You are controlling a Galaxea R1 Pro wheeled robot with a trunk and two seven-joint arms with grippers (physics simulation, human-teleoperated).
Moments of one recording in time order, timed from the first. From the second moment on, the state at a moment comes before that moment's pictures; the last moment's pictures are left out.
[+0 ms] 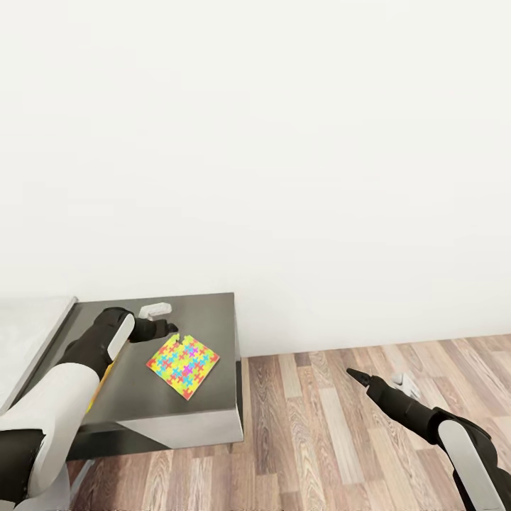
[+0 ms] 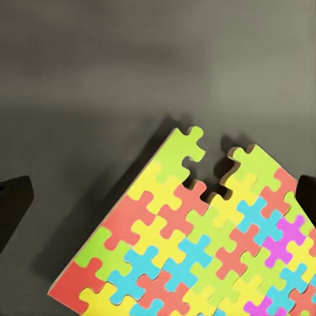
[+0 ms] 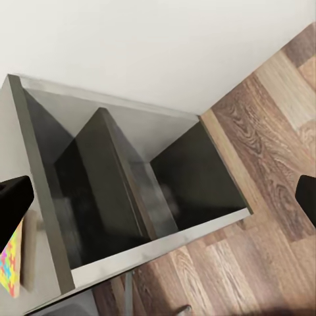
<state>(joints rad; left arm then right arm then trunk) -0.96 0.18 -0.03 -0.65 0.25 0.83 -0.12 -0.23 -0.18 -0.22 -1.39 -0.91 0.77 0.09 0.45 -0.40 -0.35</state>
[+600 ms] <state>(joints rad) -0.96 0.20 -0.04 -0.65 0.25 0.83 -0.31 -0.23 -0.18 -0.22 -1.39 -0.91 0.77 0.09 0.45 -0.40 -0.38</state>
